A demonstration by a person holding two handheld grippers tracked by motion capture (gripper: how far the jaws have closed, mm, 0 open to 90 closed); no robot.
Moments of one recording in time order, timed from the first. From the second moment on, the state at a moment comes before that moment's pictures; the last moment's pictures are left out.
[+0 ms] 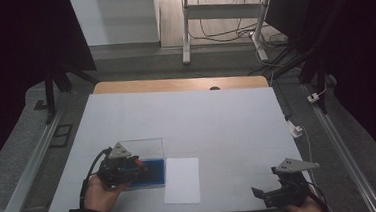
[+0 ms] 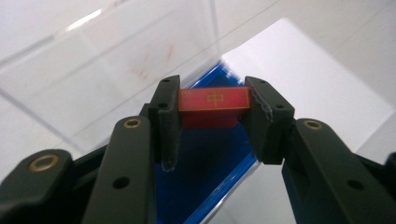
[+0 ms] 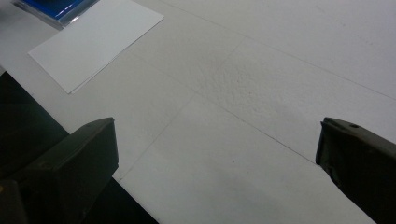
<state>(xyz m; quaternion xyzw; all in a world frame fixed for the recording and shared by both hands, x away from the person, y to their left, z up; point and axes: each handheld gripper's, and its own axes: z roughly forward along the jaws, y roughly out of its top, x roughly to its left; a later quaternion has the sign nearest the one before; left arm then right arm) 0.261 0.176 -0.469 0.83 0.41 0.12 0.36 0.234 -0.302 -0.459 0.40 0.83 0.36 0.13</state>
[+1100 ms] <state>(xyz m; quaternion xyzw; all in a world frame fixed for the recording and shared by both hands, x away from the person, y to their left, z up) 0.259 0.125 -0.453 0.85 0.34 0.10 0.38 0.234 -0.303 -0.459 0.40 0.83 0.37 0.13</state>
